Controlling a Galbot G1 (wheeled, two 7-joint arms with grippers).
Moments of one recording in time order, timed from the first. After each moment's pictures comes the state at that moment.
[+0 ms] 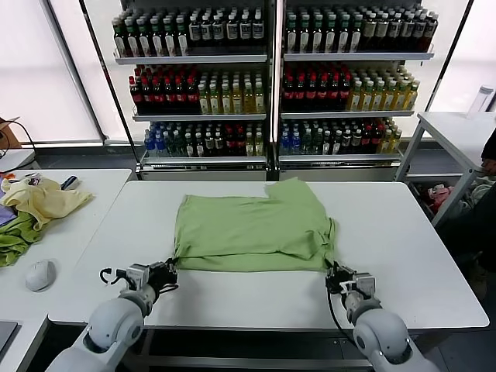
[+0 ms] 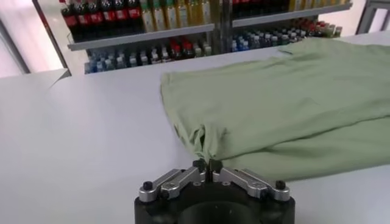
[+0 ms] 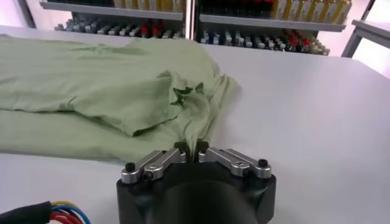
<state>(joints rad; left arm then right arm) 1.18 -0.96 -0.29 -1.90 -0.55 0.58 -0.19 -1.32 1.08 0.34 1.98 0.45 -0.54 0.22</state>
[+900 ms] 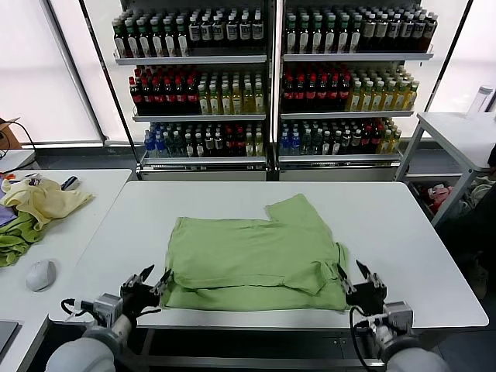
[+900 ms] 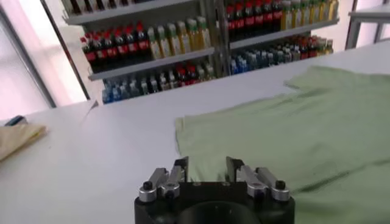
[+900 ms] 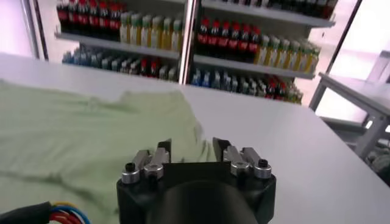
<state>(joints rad) 1.40 -0.88 -0.44 -2.16 -0.56 0.56 -0.26 -1.34 1.04 0.43 2.15 0.45 -0.50 0.24</state>
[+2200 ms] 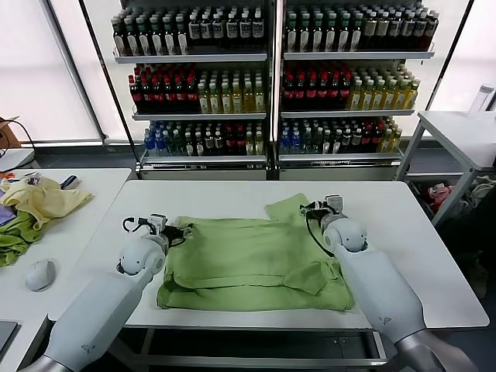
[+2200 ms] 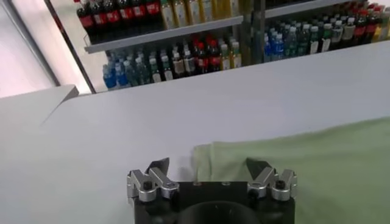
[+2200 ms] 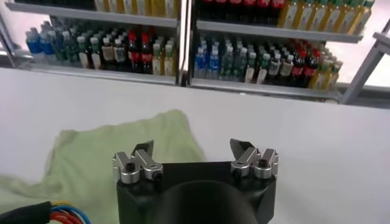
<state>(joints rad) 0.59 -1.02 0.04 -1.35 -0.68 0.58 -0.26 -0.45 1.23 0.02 1.15 0.59 -0.57 0.20</state>
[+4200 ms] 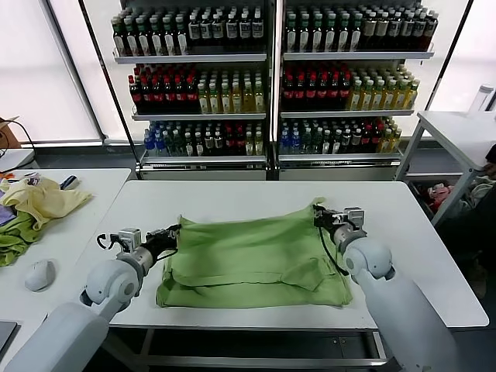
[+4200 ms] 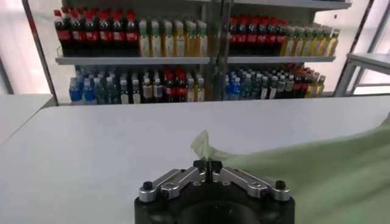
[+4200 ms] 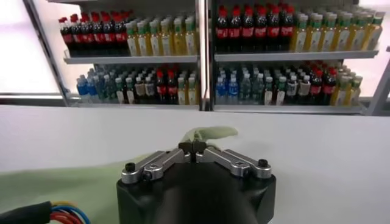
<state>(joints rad) 0.88 -0.85 -0.14 -1.75 -0.87 0.49 -0.20 -0.80 1.06 0.20 1.70 0.68 -0.54 0.19</state>
